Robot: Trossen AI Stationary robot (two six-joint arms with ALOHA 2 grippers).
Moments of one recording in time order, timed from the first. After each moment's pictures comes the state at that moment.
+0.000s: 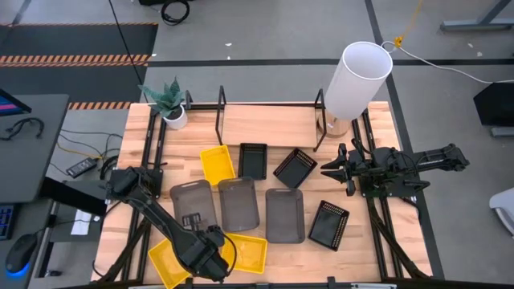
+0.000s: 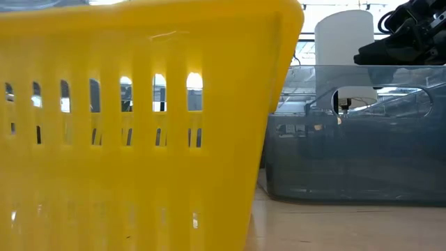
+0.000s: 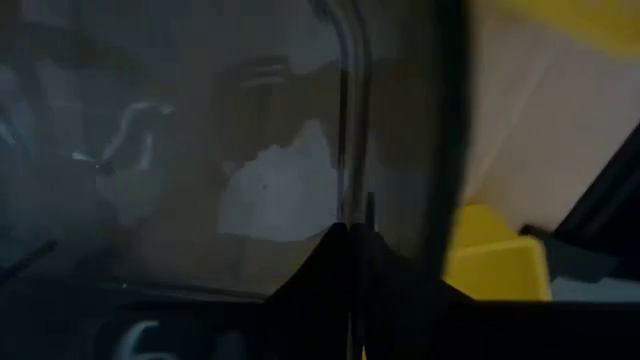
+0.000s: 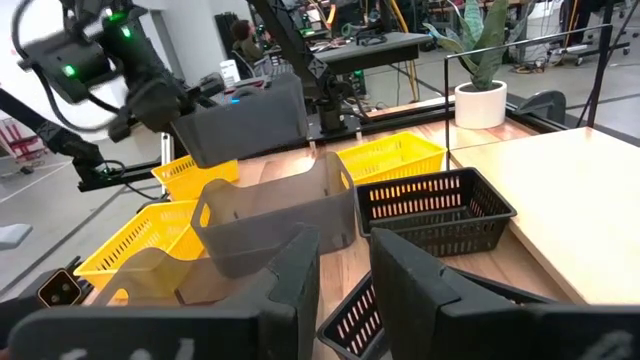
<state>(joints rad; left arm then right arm) -0.74 1.99 1.75 -1.50 -0.02 -0.98 0.13 0.13 0.12 -0.08 0.12 0.21</state>
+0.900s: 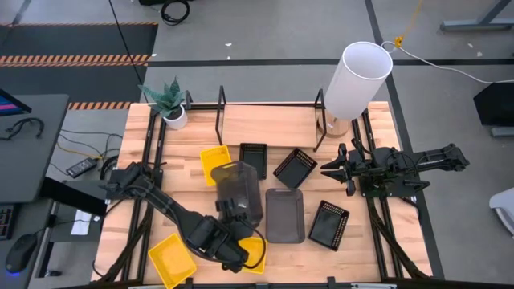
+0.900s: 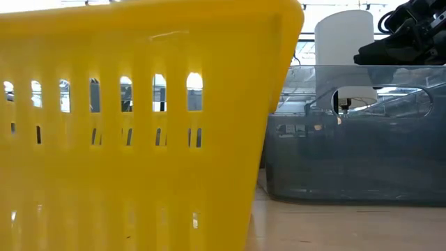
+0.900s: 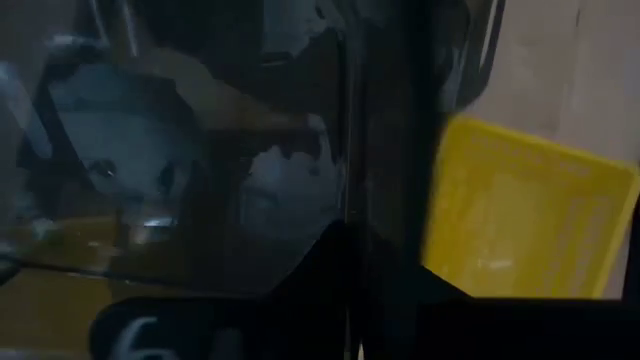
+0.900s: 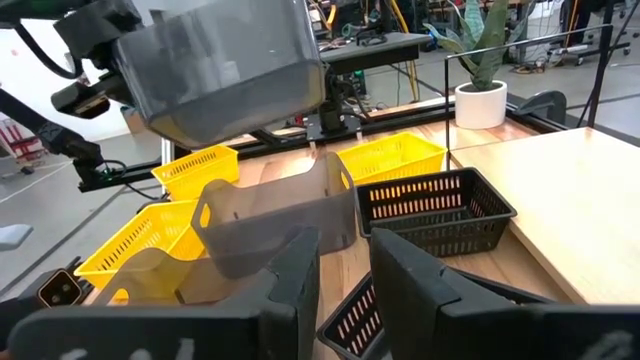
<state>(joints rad) -0.62 2.00 1.94 -1.27 -0.53 -0.73 0.13 0.13 0.12 -0.08 0.12 0.21</state>
